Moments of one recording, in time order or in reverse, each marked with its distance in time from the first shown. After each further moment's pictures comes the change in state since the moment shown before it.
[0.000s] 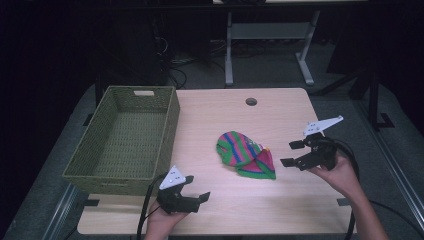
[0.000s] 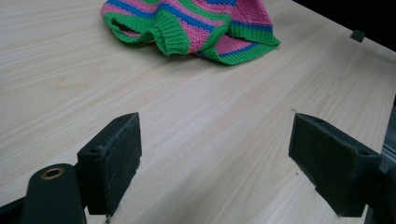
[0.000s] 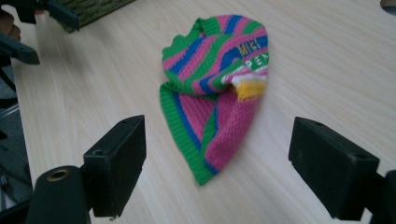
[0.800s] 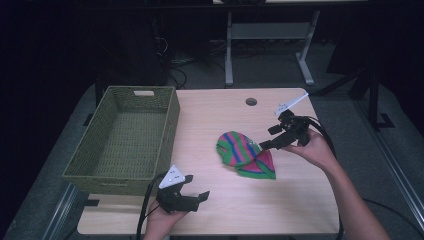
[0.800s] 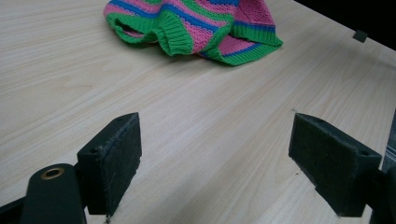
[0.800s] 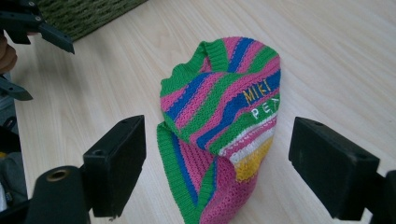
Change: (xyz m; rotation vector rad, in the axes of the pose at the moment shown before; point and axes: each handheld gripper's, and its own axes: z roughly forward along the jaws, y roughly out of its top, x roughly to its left) left arm 0.003 0.000 0.000 0.002 0.002 0.001; right arm -0.014 0.073 0.047 0.130 0.063 -0.013
